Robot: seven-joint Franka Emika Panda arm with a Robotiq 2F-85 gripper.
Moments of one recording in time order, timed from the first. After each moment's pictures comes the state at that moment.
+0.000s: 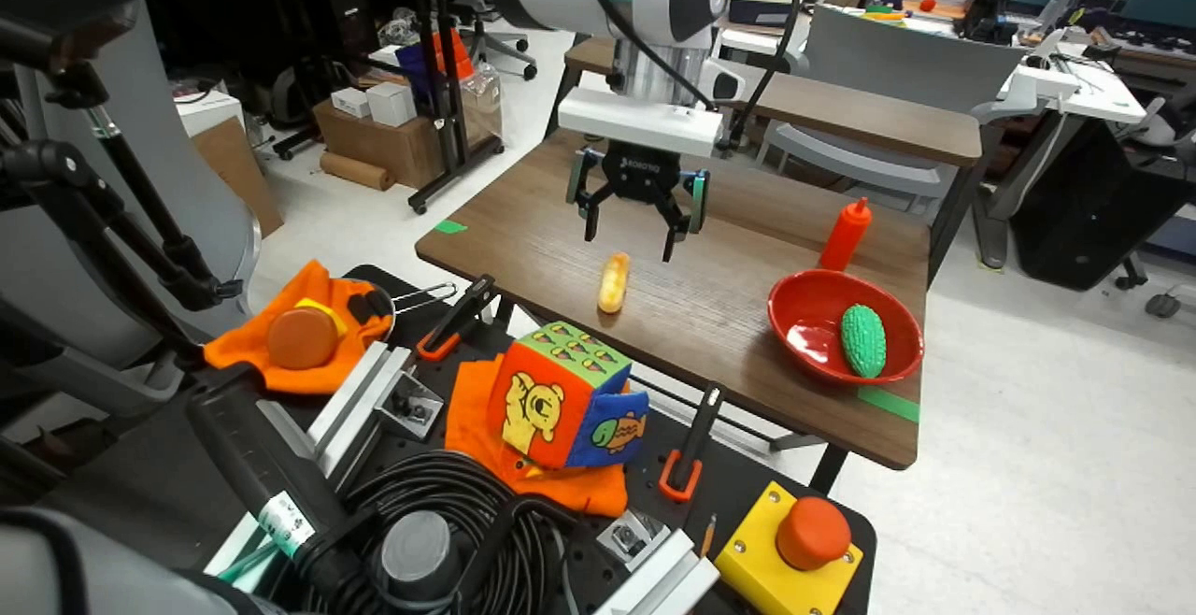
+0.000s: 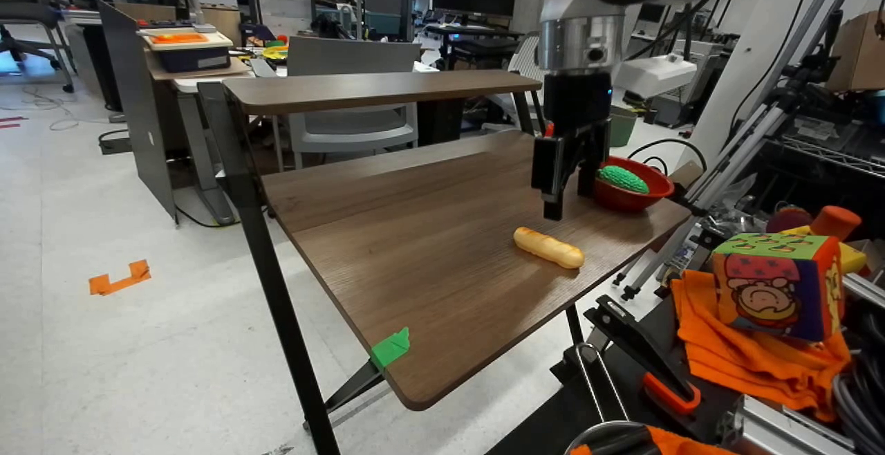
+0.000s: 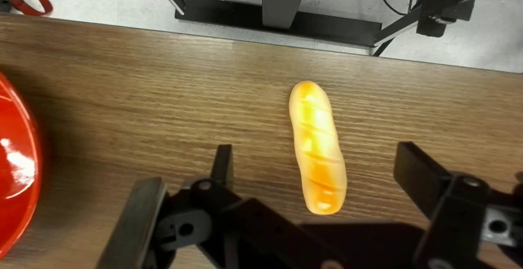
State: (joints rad) arm 0.06 0.45 0.03 -2.21 -0.11 2.41 -0.02
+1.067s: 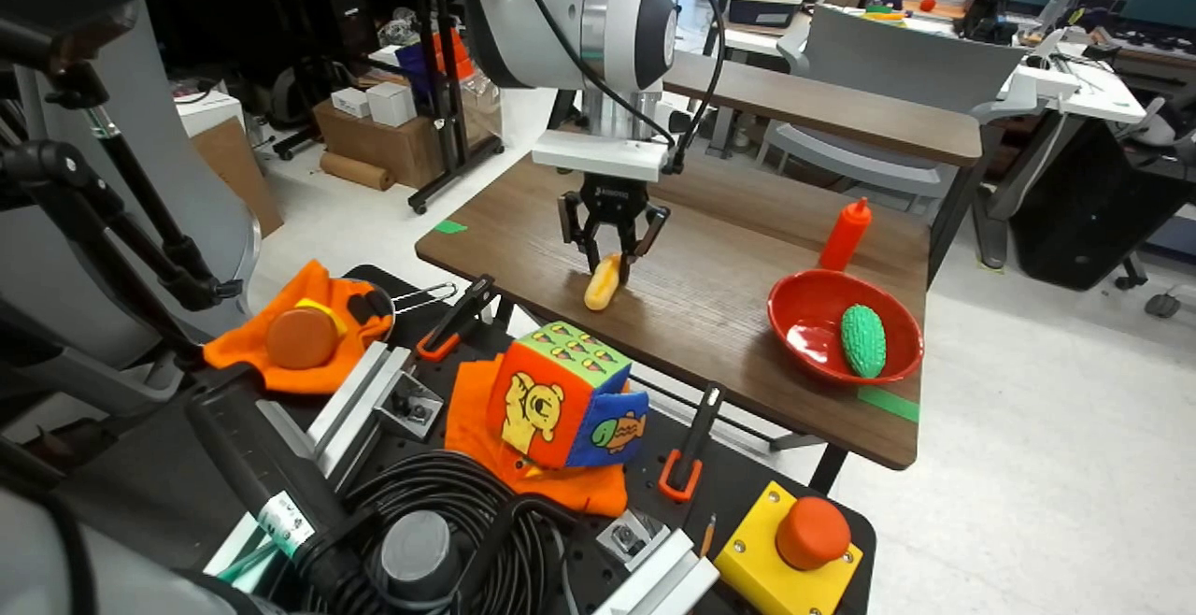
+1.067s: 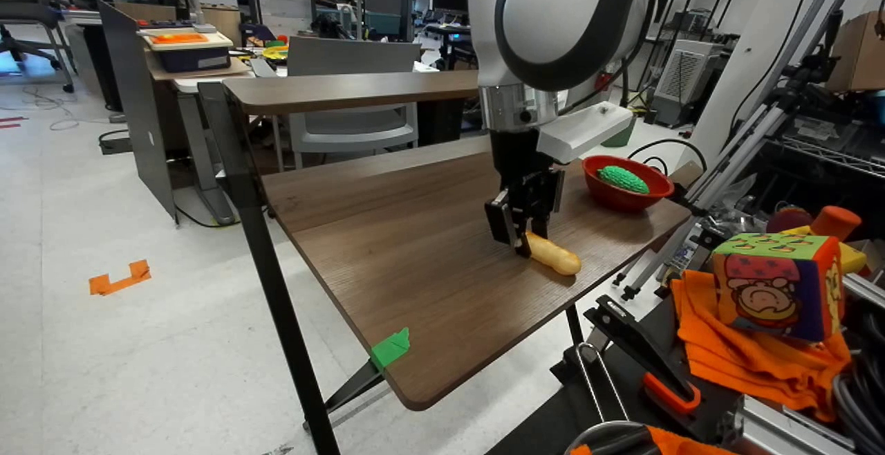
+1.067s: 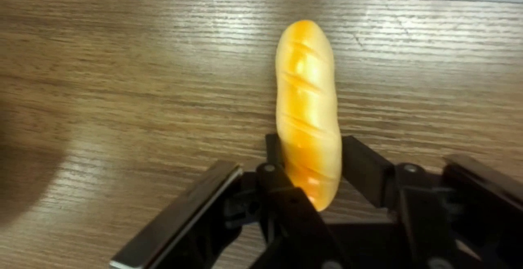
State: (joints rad) arm 0.18 0.67 -0.01 -2.03 -0.18 2.39 0.16
